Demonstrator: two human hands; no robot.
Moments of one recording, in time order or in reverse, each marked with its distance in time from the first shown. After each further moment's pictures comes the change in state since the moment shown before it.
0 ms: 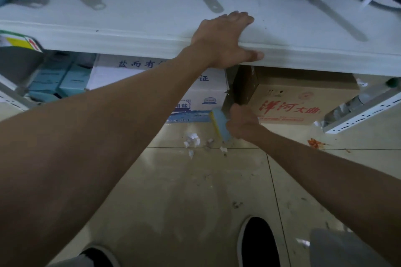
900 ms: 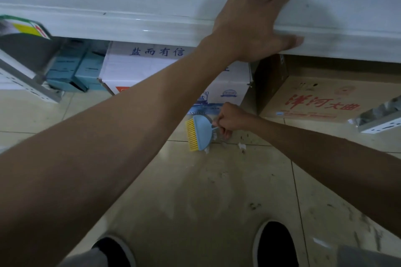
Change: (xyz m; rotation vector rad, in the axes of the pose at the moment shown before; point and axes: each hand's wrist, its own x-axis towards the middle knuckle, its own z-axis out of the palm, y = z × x) left_hand 0.002 -0.001 0.008 0.077 0.134 0.036; right_hand 0.065 -0.029 0.064 0.321 -0.440 -0.120
